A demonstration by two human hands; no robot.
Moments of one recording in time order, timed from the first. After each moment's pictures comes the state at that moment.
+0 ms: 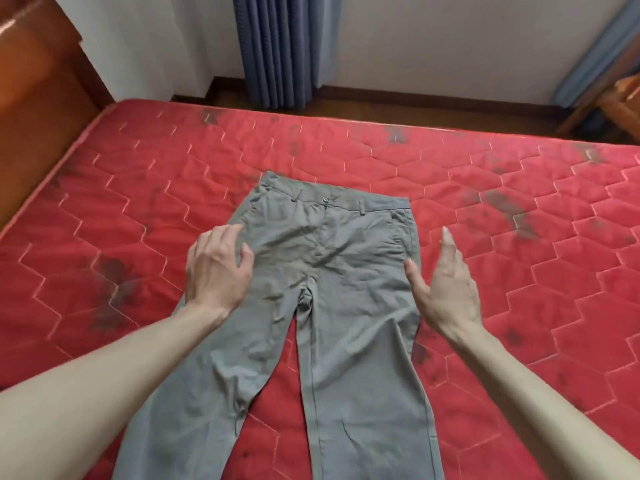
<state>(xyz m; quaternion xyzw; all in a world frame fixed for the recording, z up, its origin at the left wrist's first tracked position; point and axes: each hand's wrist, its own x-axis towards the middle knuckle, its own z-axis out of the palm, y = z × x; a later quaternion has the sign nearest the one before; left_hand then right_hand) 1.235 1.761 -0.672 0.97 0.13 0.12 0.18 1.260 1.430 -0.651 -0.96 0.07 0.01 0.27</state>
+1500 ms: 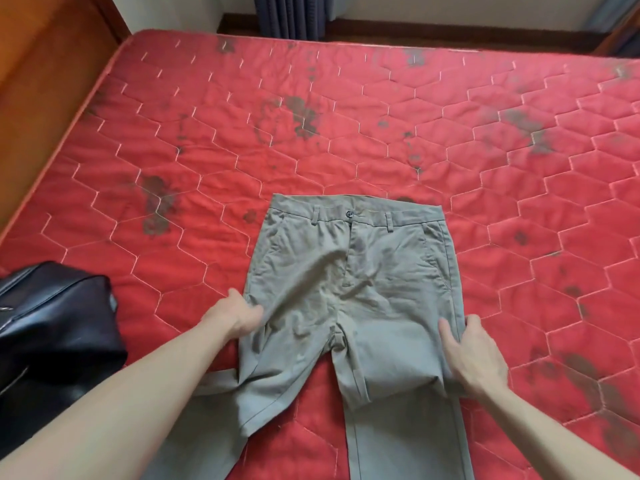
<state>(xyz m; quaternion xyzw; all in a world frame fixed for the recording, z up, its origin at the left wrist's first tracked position) 1.029 1.761 -0.731 0.85 0.32 -0.38 0.17 1.017 1.368 -0.748 -0.94 0.22 0.19 0.18</state>
